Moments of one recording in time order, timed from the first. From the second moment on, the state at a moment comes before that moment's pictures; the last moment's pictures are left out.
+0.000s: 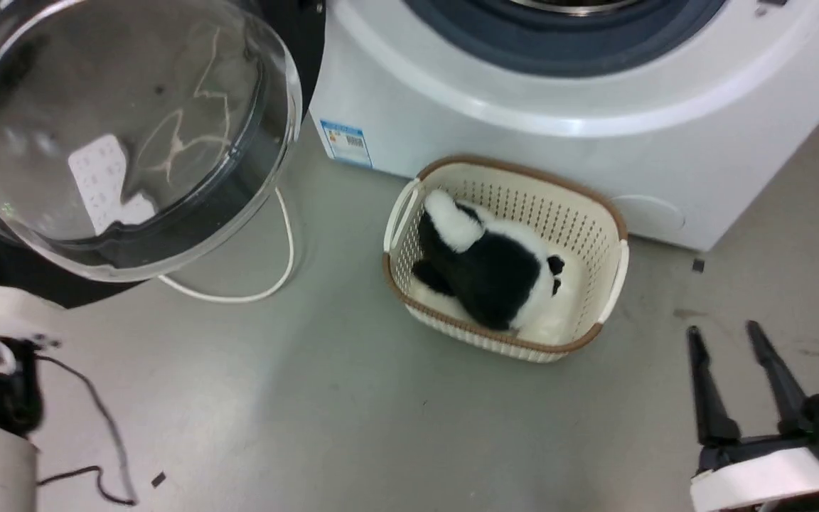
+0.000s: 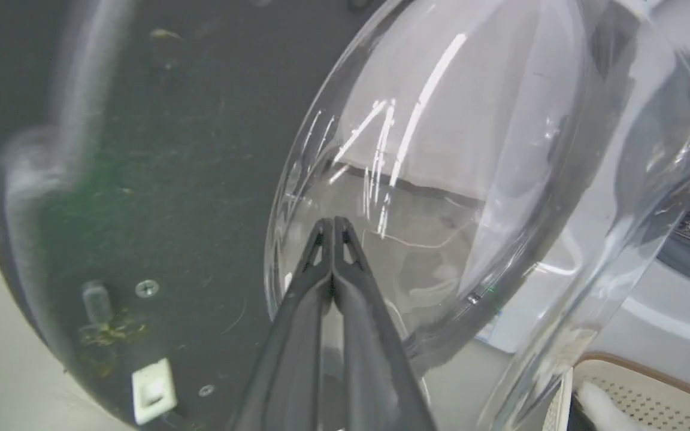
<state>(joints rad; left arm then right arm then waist) -0.52 0.44 0.11 0.56 -0.45 -0.08 -0.25 0.01 -0.05 -0.07 -0.04 0.12 0.13 -0.18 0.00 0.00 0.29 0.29</state>
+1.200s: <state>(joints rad) 0.06 0.14 -0.17 0.05 -0.19 0.04 -0.26 0.10 -0.05 -0.06 0.03 0.14 0.13 -0.23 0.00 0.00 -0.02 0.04</state>
